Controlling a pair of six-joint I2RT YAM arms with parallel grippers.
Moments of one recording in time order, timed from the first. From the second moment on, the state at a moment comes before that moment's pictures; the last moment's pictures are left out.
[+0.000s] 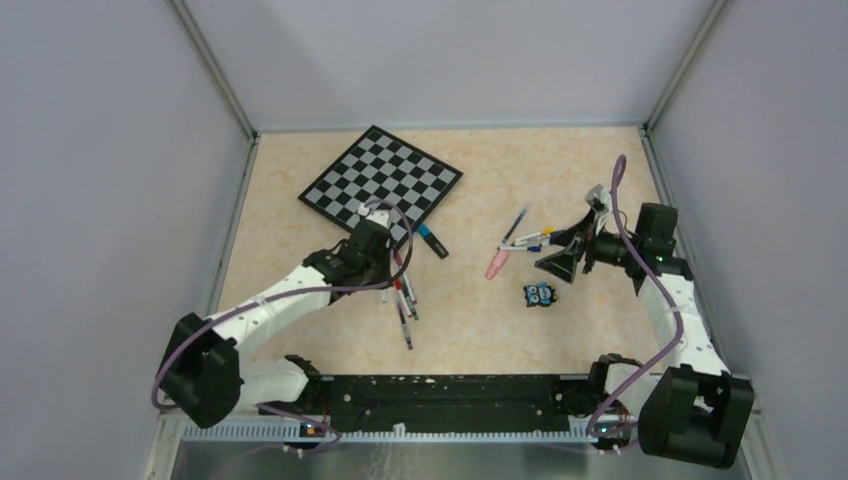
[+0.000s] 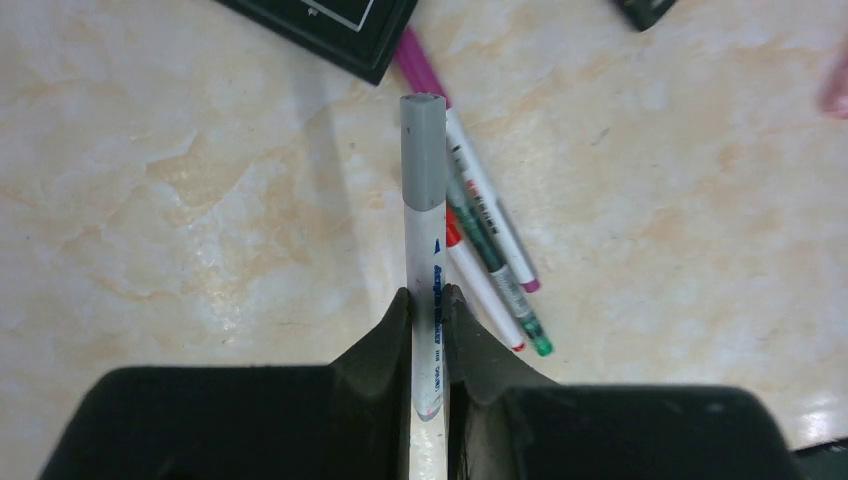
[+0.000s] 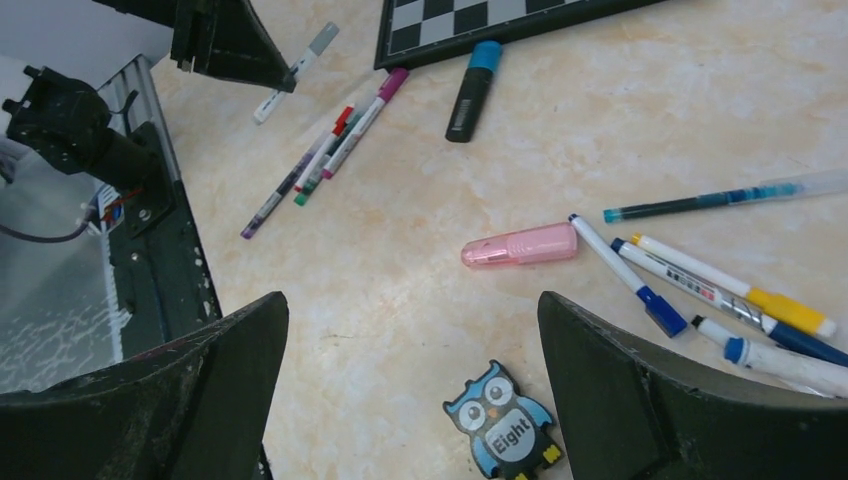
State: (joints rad) left arm -0.63 1.27 0.77 -0.48 -0.17 -0.49; right arm -0.20 1.03 0.68 -0.37 -1.21 -0.32
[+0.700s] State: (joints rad) left arm -0.78 1.14 0.50 0.38 0.10 -0.84; right arm 0.15 1.12 0.54 0.15 -1.22 0.18
